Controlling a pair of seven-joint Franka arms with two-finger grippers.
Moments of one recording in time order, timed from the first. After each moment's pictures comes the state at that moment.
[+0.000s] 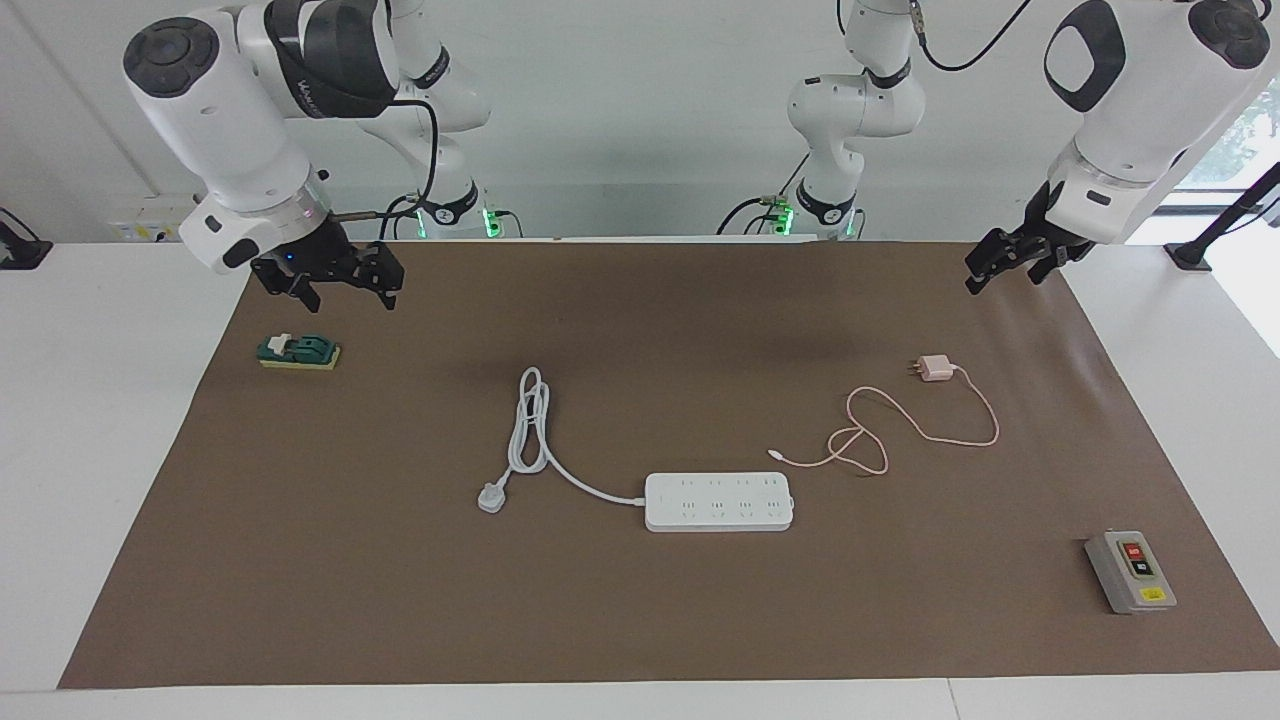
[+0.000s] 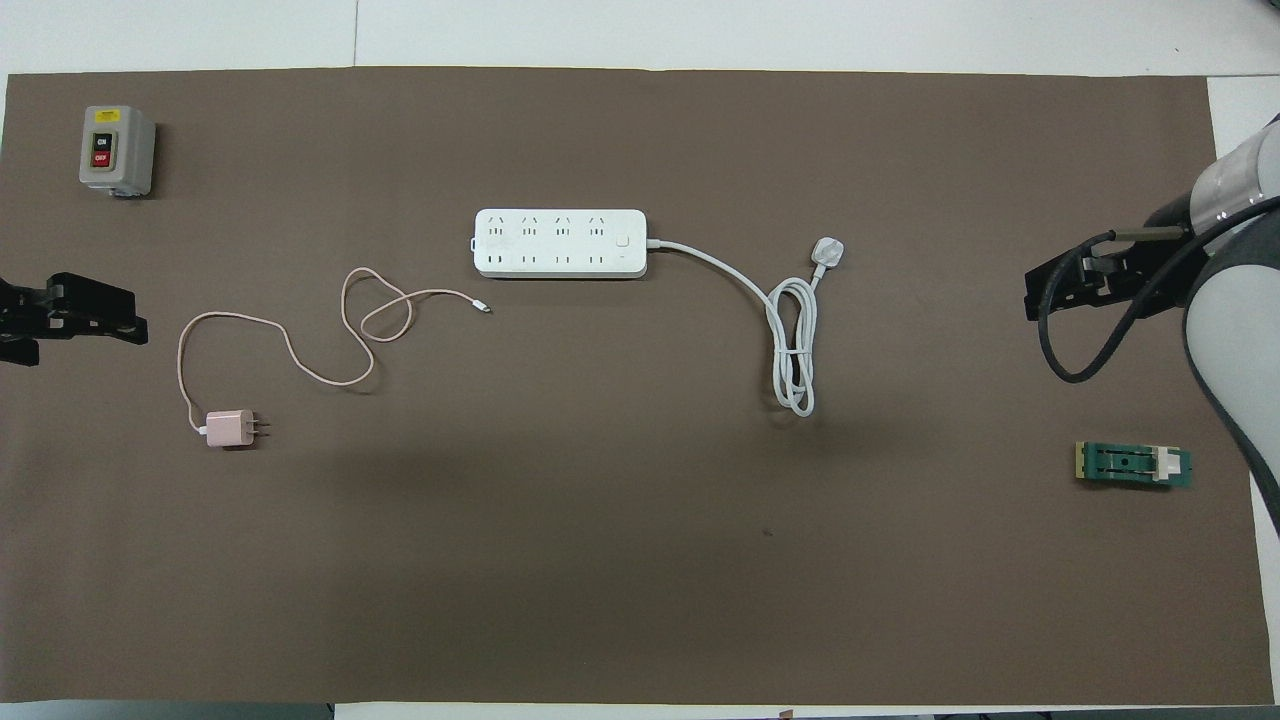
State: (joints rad) left arm -0.13 -0.01 0.13 -1.67 -0.02 1.58 -0.11; right arm 0.10 0.08 -0.06 -1.57 0.03 1.54 0.04
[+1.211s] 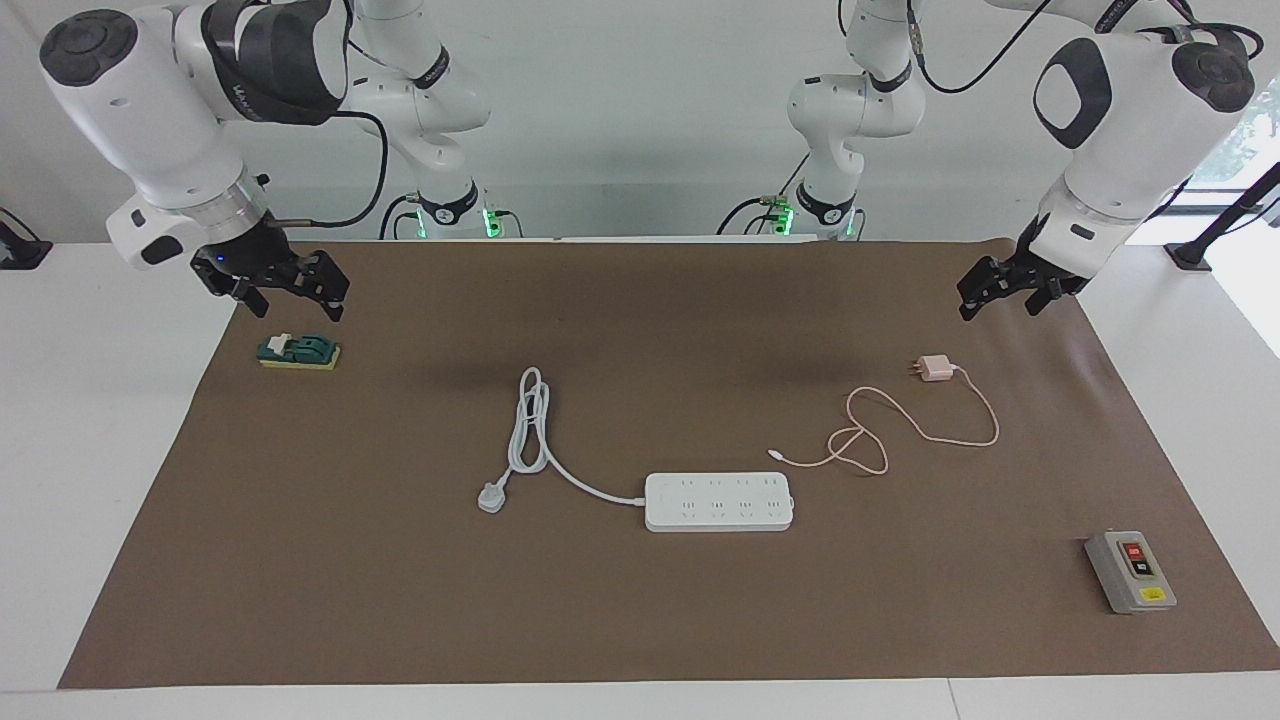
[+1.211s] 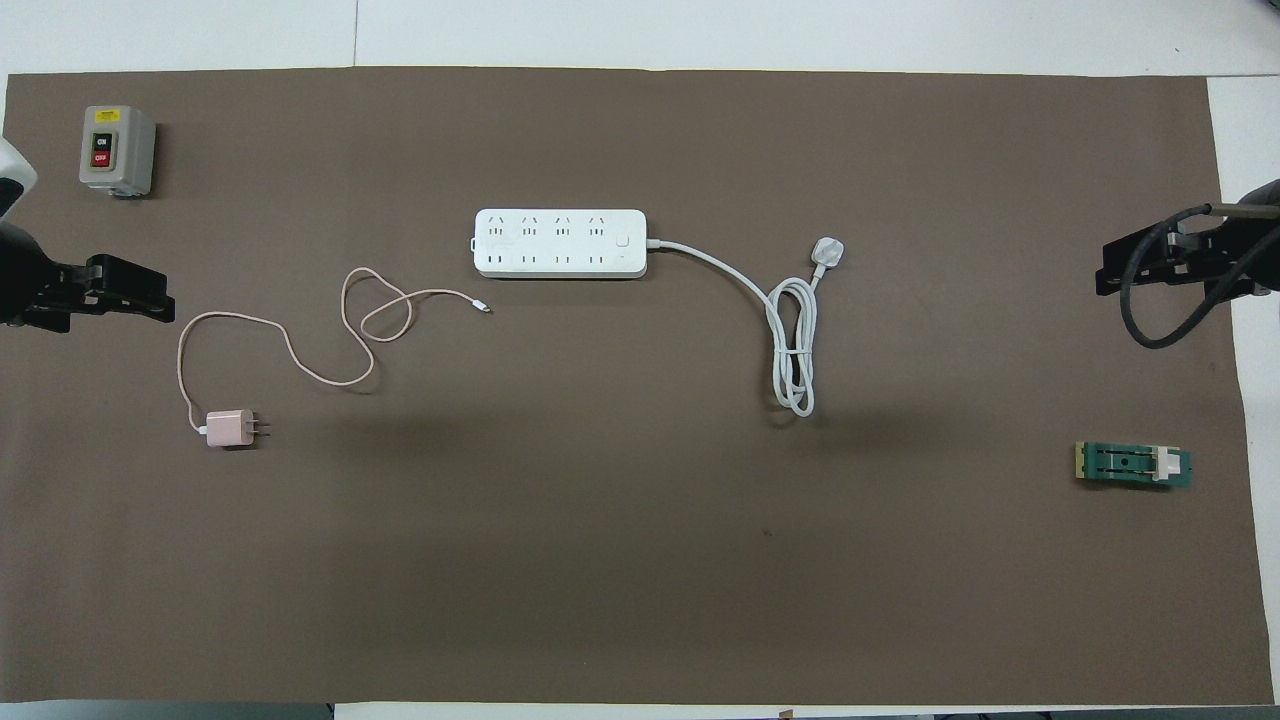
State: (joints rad) left arm -0.14 0.02 0.13 -1.69 -0.02 1.66 -0.02; right arm 0.09 0.08 -0.16 -1.57 0.02 1.60 0.04
